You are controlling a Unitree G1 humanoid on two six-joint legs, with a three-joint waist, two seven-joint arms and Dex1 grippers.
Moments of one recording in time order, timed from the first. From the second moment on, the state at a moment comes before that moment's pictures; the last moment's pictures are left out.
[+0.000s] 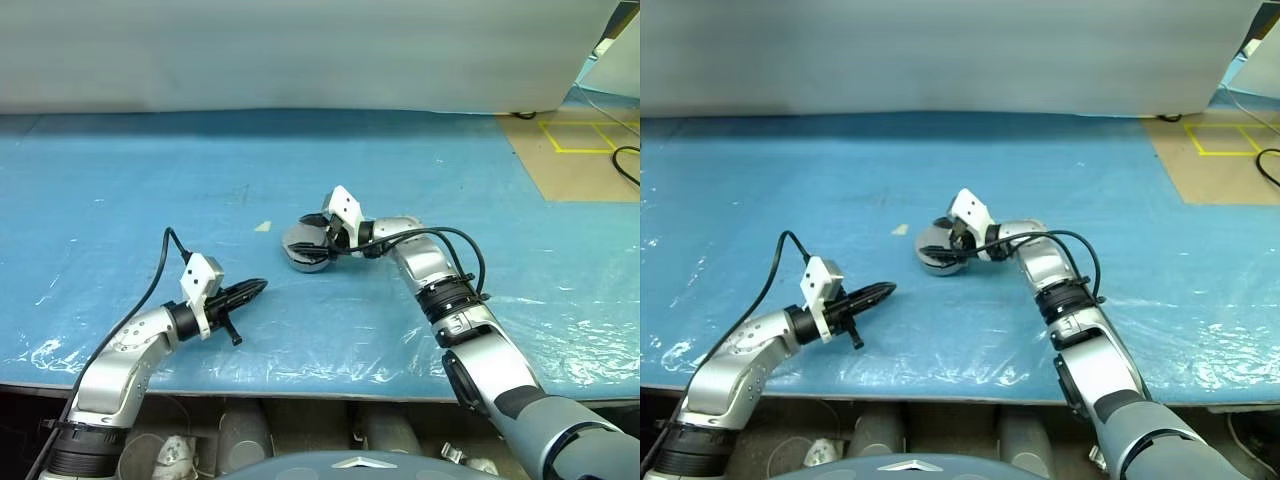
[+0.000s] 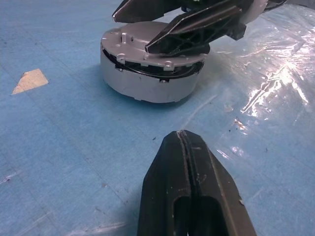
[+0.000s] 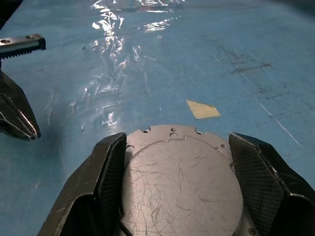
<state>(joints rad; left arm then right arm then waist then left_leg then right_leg) 0.02 0.49 0.03 -0.21 -0.42 0.33 -0.84 -0.77 -0.19 0.22 0.57 0.07 0.19 1.02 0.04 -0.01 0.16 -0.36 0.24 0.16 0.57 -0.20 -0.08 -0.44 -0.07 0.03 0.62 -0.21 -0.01</state>
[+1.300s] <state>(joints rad) 0.02 0.49 0.01 -0.20 -0.42 0.32 -0.84 -0.74 -0.19 0.26 0.57 0.02 0.11 0.94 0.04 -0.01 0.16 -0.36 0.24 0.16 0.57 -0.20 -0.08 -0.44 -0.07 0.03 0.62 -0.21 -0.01</state>
